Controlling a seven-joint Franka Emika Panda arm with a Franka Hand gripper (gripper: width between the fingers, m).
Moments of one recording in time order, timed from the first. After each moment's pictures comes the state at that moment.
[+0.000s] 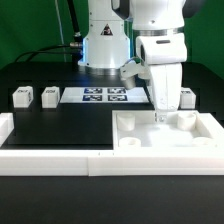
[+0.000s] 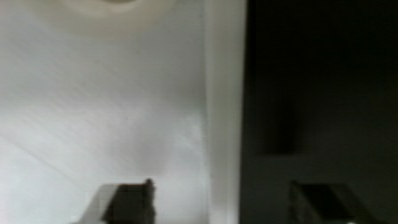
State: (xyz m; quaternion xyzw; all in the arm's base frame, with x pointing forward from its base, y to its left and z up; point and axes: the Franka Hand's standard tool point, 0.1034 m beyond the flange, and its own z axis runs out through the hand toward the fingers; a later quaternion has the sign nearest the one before) arm 0.493 0.075 0.014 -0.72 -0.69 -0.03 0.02
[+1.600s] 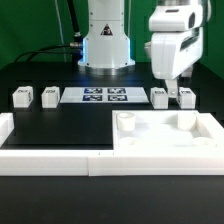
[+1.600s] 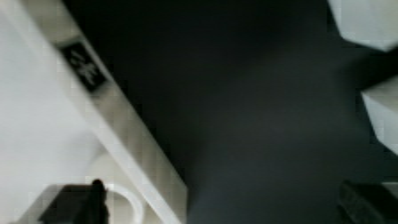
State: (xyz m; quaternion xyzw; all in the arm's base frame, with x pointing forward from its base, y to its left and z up) arm 0.458 0.136 0.062 -0.89 -0.45 -0.03 0.02
